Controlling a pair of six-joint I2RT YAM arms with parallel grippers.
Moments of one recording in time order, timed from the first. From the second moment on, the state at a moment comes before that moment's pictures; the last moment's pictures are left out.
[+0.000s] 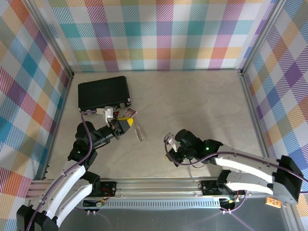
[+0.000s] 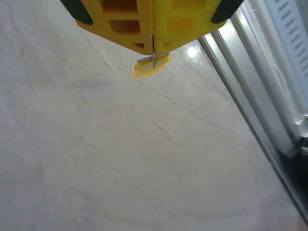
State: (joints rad) left arm -0.34 0.68 0.45 0.22 0.62 -0.67; right arm 1.03 1.02 0.64 -0.46 -0.17 0.22
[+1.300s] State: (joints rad) left arm -0.56 0.69 0.87 -0.59 0.73 0.01; right arm 1.03 0.99 1.02 -0.64 -0.32 -0.09
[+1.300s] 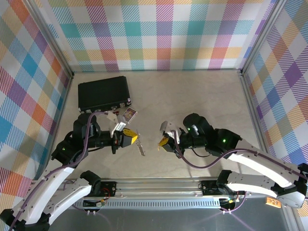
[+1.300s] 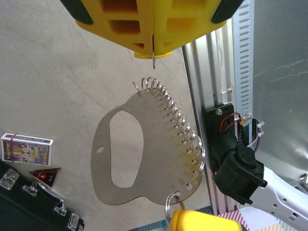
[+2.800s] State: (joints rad) left arm -0.59 0.69 0.87 -0.60 0.78 0.05; right arm 1.10 1.15 1.11 -0.50 -0.39 -0.11
